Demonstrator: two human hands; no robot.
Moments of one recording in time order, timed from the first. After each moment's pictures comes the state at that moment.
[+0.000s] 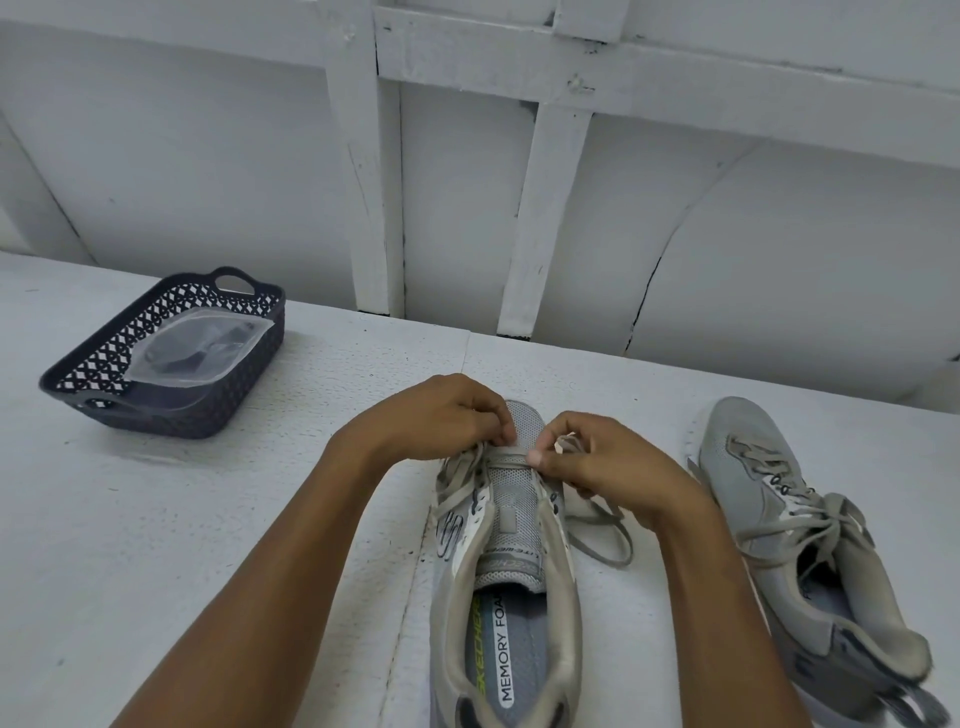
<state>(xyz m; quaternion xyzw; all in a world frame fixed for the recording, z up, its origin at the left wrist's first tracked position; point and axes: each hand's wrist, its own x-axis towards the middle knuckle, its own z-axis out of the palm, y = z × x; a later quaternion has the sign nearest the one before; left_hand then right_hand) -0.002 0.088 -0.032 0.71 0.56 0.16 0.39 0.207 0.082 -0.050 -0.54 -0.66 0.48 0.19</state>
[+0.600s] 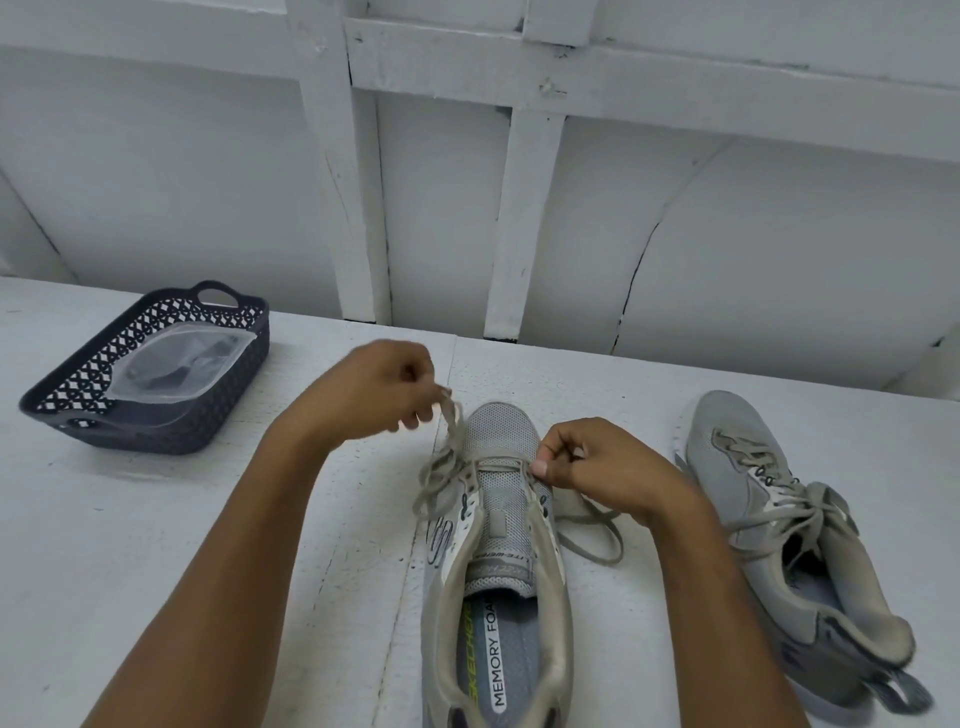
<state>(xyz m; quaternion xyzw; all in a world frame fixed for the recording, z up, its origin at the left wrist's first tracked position) -0.036 0.089 -0.019 0.66 0.62 0.26 0.34 0.214 0.083 -0.050 -0.56 -0.70 0.42 0.16</state>
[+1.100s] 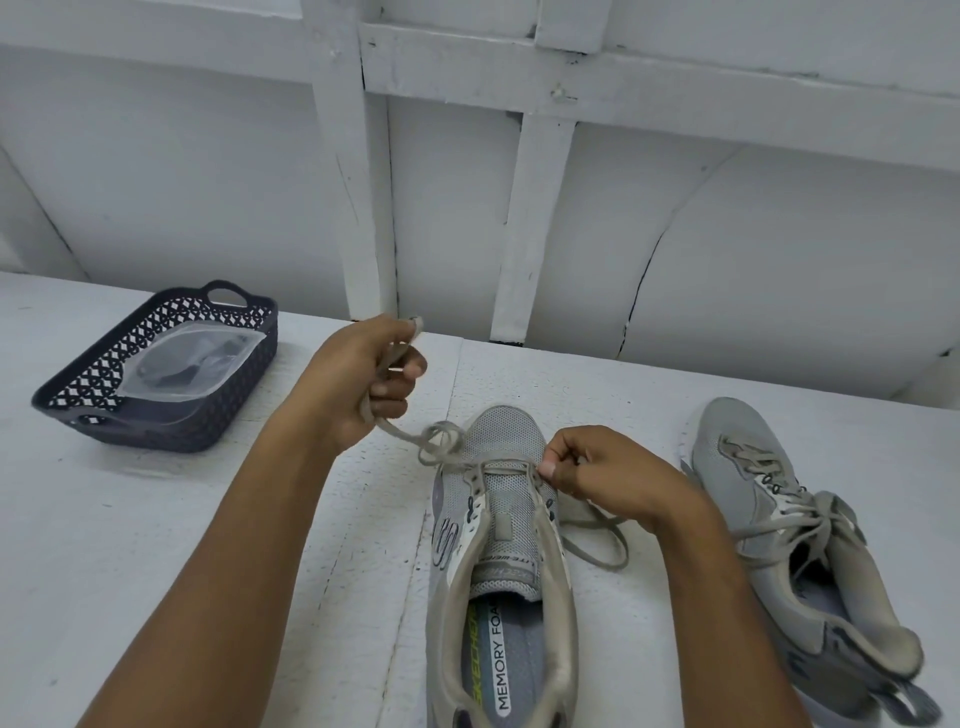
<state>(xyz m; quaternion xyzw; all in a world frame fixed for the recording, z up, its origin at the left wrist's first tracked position) -0.044 0.094 -0.020 0.37 0.48 0.50 0.62 0.213 0.084 -0.050 -0.56 -0.70 0.42 0.14</state>
